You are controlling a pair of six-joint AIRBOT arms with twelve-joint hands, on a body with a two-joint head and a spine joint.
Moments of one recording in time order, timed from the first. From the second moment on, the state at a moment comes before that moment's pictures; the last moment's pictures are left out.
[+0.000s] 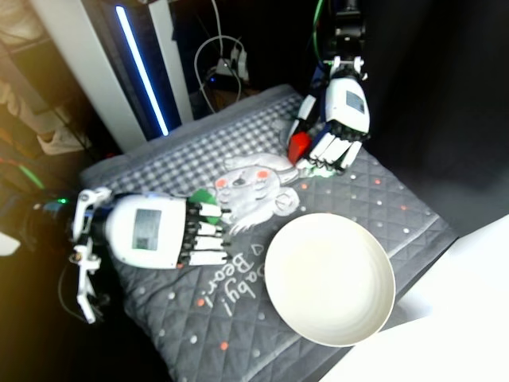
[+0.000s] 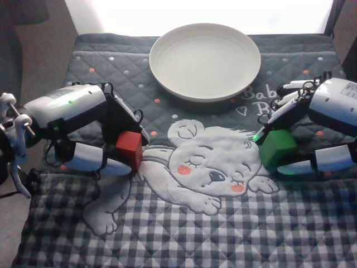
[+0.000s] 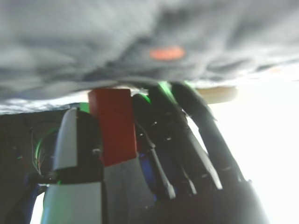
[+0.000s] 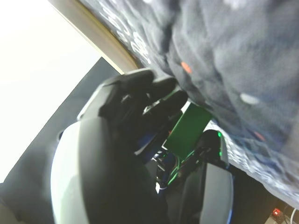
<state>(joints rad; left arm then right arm) 0.71 -1.08 1.25 0.12 -0.75 0.64 -0.64 -1.16 1.43 -0.27 1.00 -0.31</state>
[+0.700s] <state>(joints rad) 0.36 -1.35 1.59 0.10 -0.71 0.64 -0.33 -1.42 1.77 -0.19 0.87 -0.35</state>
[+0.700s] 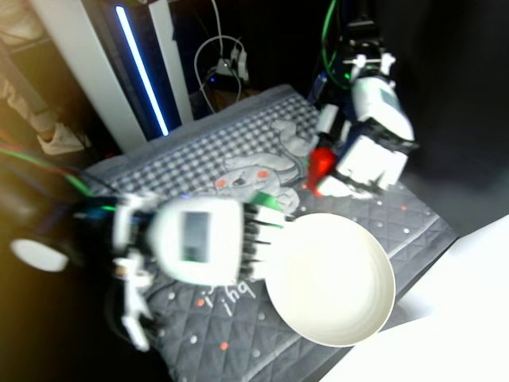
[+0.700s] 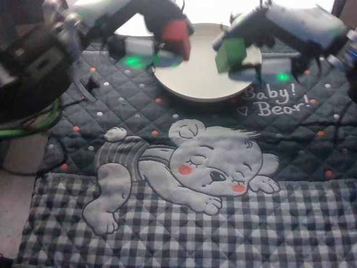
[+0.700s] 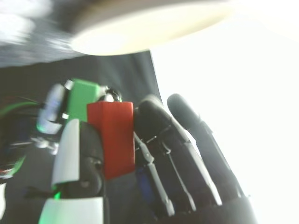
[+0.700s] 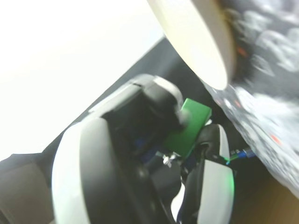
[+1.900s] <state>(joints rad) 0.96 -0.85 1.00 -0.13 -1.34 0.71 -0.79 -1.00 1.26 -0.04 1.33 -0.37</state>
